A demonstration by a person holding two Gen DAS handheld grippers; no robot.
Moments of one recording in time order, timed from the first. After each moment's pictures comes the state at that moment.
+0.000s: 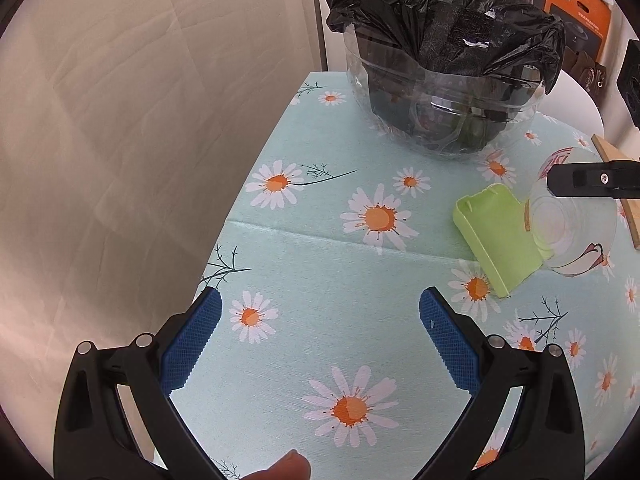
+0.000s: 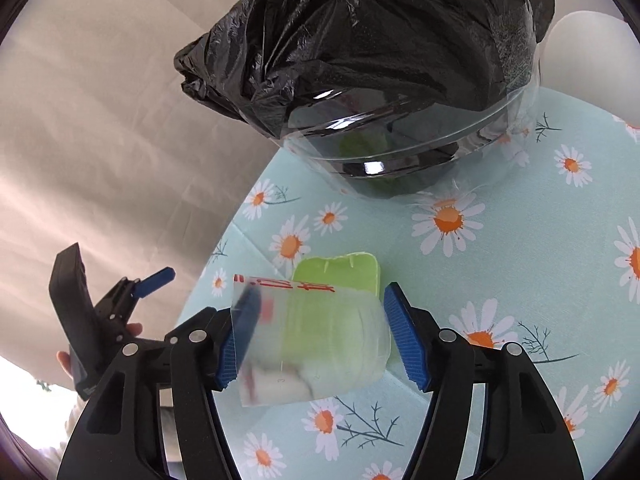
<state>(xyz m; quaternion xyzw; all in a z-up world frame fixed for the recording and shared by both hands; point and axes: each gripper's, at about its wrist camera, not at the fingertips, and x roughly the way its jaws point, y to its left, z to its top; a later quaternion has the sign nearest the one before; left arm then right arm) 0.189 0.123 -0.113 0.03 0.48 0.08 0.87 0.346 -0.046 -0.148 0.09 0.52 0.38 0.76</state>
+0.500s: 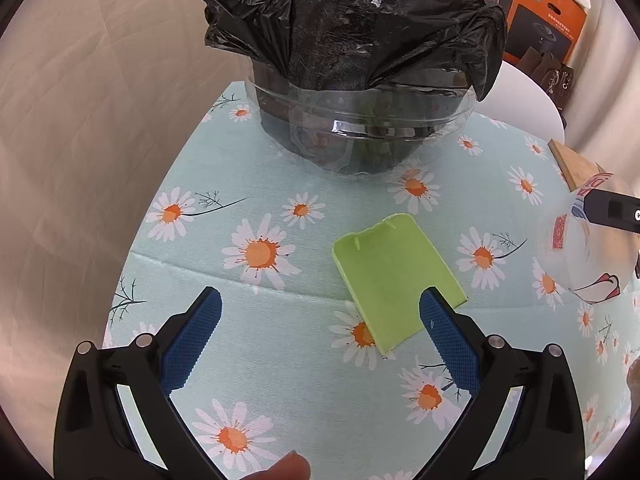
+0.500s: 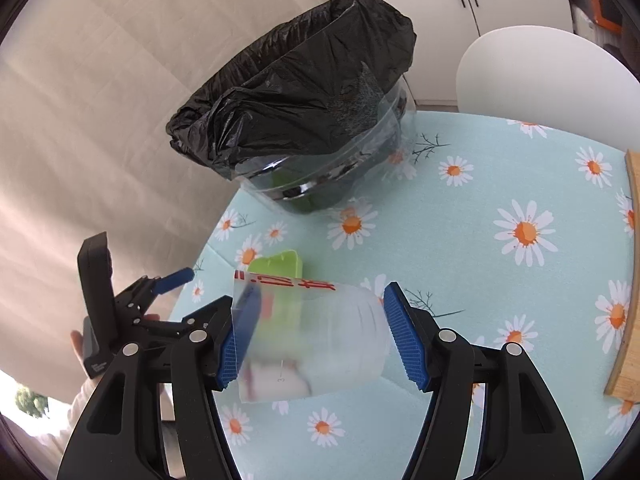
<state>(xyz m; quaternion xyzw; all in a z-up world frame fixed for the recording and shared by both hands) 0.230 0.055 -0.116 -0.01 0.49 0.01 0.87 0.323 -0.155 -0.119 0.12 0.49 0.31 0.81</state>
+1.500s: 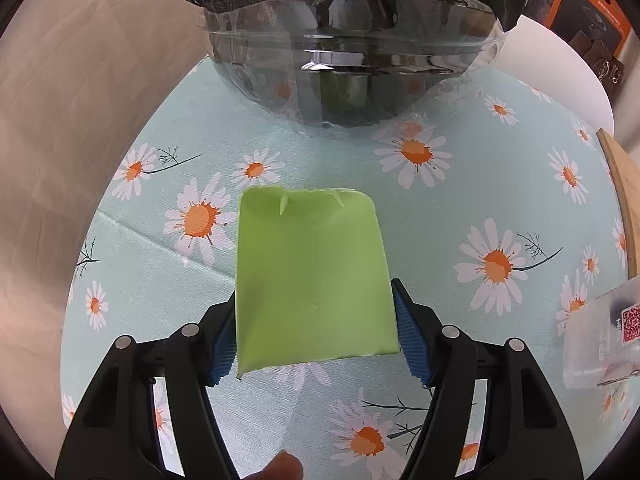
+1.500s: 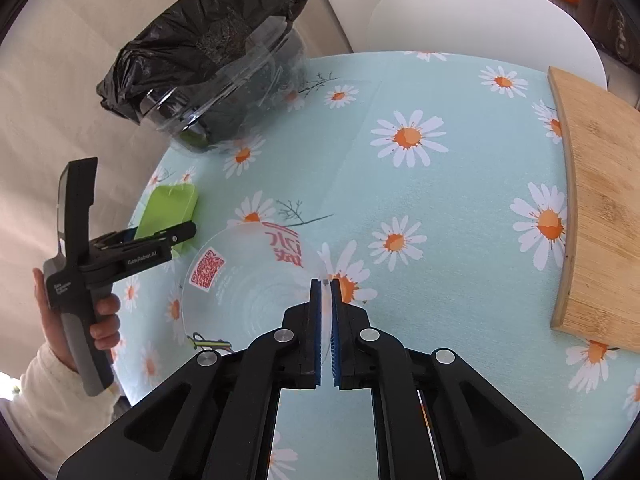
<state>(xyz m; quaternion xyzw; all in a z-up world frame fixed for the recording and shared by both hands) 0.261 0.007 -0.162 -0.02 0.55 0.09 0.83 0.300 -0.220 -0.181 0.08 0.53 0.24 0.81</state>
